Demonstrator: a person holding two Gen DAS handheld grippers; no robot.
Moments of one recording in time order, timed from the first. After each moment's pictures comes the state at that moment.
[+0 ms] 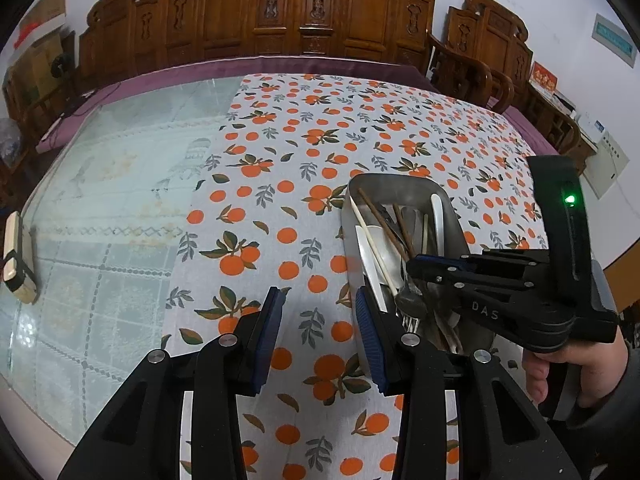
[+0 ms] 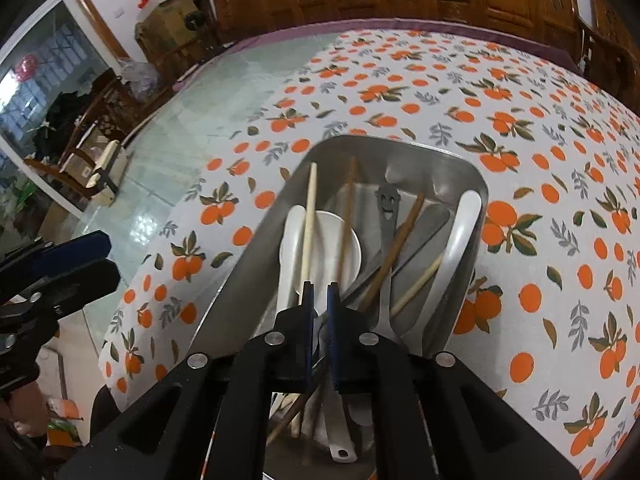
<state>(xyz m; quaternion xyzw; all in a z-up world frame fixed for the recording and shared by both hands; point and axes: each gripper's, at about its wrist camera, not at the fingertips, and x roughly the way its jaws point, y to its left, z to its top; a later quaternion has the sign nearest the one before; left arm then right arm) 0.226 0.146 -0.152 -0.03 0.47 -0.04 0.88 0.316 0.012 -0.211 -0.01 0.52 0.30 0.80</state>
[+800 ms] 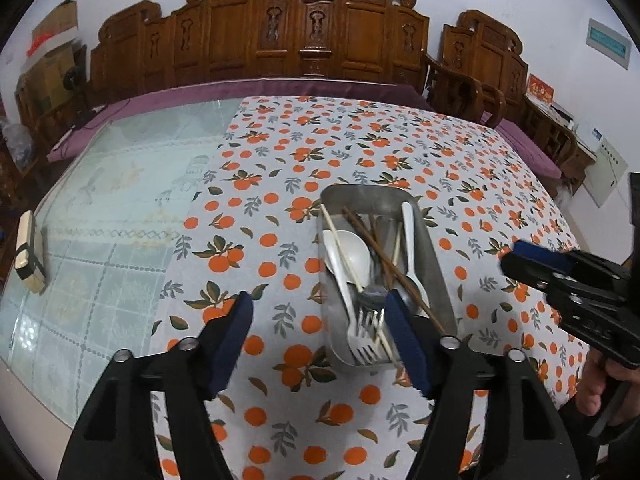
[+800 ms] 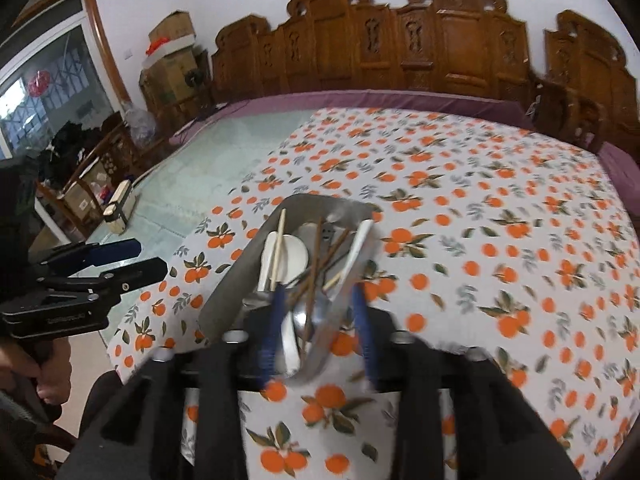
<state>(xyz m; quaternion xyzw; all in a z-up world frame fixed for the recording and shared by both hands) 0.190 0.107 -0.135 -0.02 0.43 -0.02 0.90 0.229 -0.095 -0.131 0.01 0.40 0.25 0.88</state>
